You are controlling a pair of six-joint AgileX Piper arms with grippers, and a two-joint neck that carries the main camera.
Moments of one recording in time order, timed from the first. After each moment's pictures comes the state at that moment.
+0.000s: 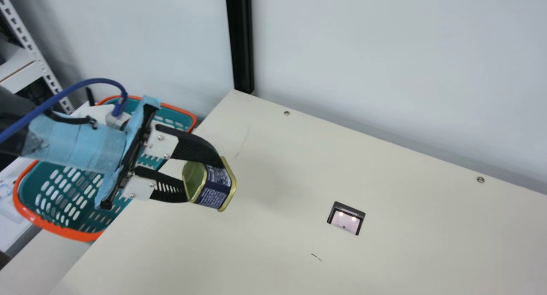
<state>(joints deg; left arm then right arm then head) 22.4 76.4 -49.2 -58.0 67.5 -5.7 -4.0 13.5 -20.3 4.9 38.2 -6.5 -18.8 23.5</state>
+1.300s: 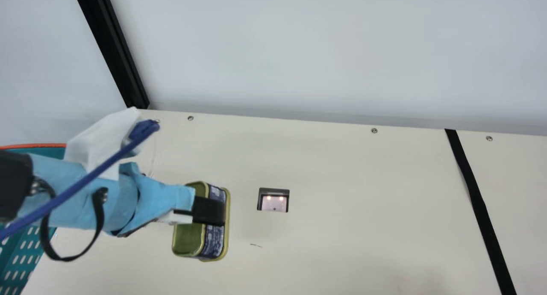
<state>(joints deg) -22.9 79.0 -64.0 -25.9 53.4 -2.6 -4.0 13.5 -20.3 4.9 38.2 -6.5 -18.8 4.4</state>
